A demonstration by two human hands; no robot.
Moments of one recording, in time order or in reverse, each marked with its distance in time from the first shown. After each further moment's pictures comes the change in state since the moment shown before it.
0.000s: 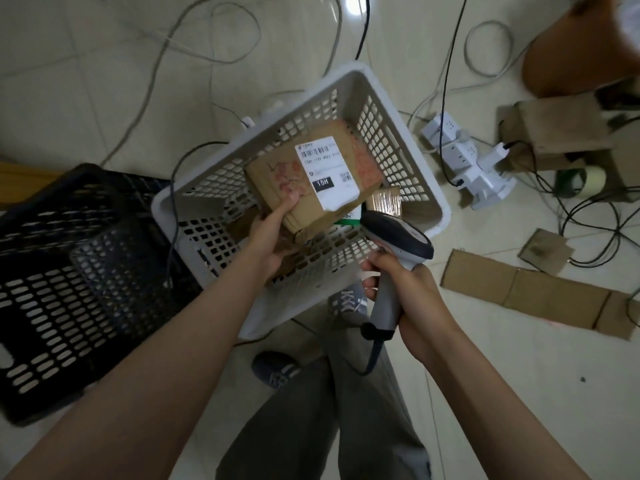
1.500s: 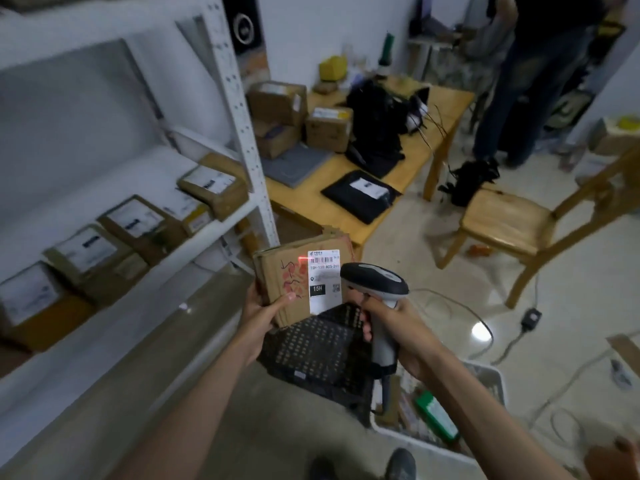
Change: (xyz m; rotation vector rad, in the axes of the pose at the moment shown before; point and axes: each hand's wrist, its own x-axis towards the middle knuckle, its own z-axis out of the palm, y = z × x) left_hand -0.648 -0.029 -0.428 -0.580 0.330 0.828; right_hand -0.608 -0.018 0.295 -0.701 -0.920 -0.440
